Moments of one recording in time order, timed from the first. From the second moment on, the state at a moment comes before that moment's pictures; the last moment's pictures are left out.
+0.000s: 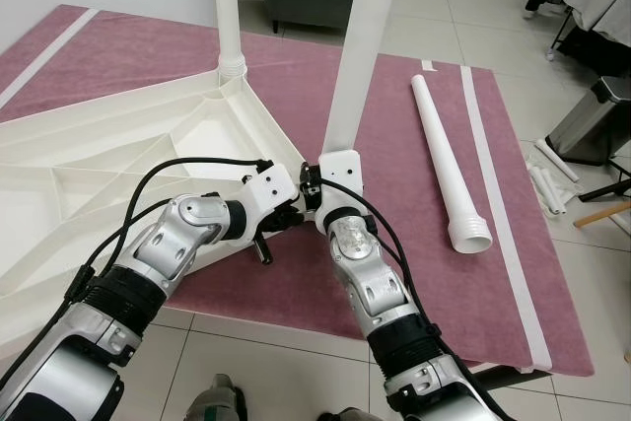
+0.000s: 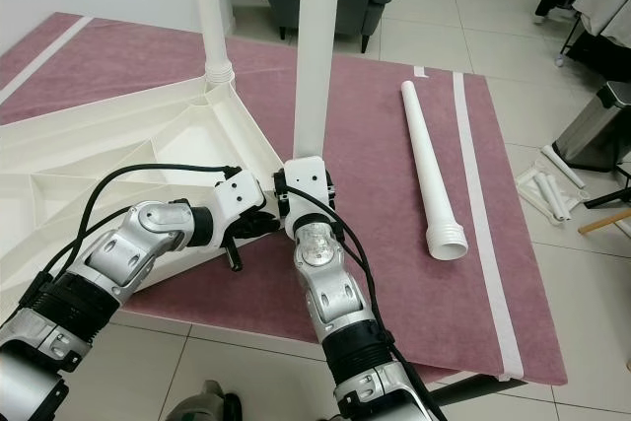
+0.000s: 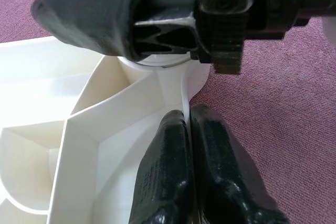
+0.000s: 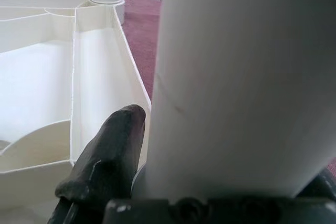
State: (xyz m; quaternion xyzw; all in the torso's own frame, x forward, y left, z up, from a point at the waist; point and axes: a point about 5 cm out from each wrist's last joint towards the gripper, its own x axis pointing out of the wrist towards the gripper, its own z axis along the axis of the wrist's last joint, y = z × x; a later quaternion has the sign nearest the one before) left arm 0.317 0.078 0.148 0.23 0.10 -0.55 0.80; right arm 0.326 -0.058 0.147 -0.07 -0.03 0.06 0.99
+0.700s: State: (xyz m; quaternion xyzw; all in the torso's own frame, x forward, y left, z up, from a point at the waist) left arm 0.300 0.092 0.149 0.27 0.08 -0.56 0.78; right arm 0.316 -0.087 0.194 -0.15 -0.14 0.30 0.93
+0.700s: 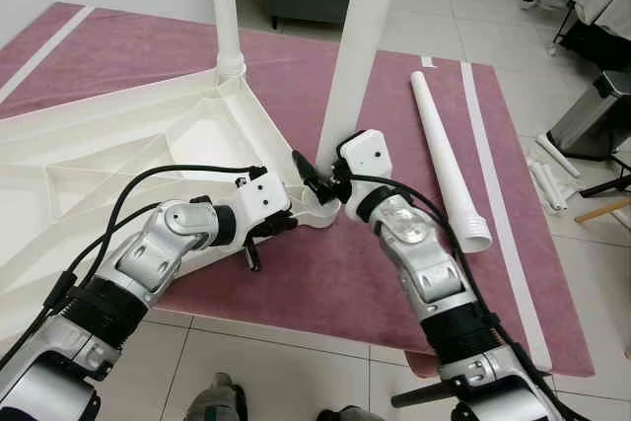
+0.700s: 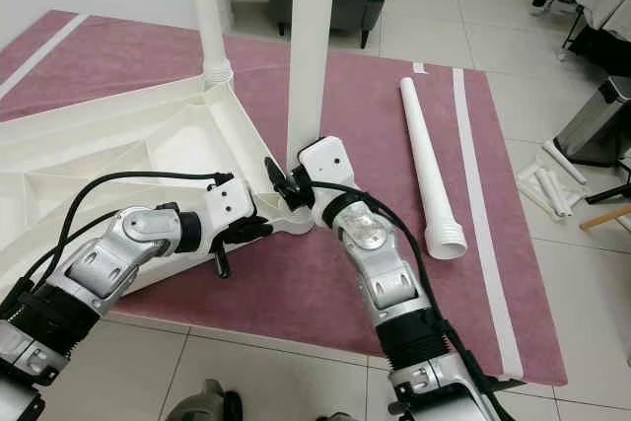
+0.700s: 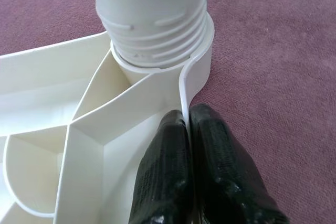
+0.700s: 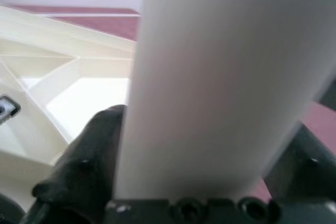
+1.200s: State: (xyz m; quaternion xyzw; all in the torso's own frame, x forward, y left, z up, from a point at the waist) left arm 0.263 0.130 0.150 0.32 0.09 -0.62 0.71; right arm 0.297 -0.083 0.187 -0.12 -0.05 0.55 0.83
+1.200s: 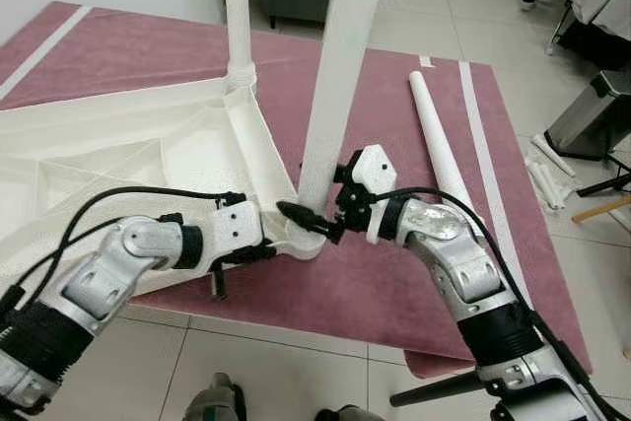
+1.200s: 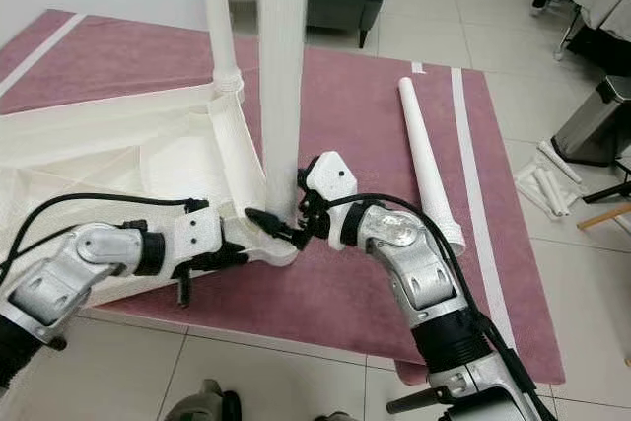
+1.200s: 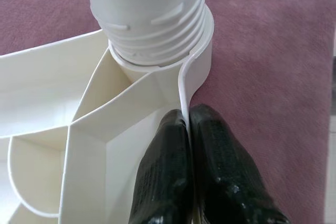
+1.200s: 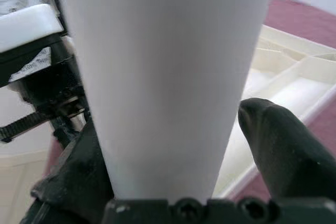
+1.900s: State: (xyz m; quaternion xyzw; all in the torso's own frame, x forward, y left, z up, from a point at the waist) left arm 0.277 0.130 0.149 0.29 0.11 -0.60 0.74; right arm 0.307 -0.061 0.174 -0.09 -0.03 0.49 0.87
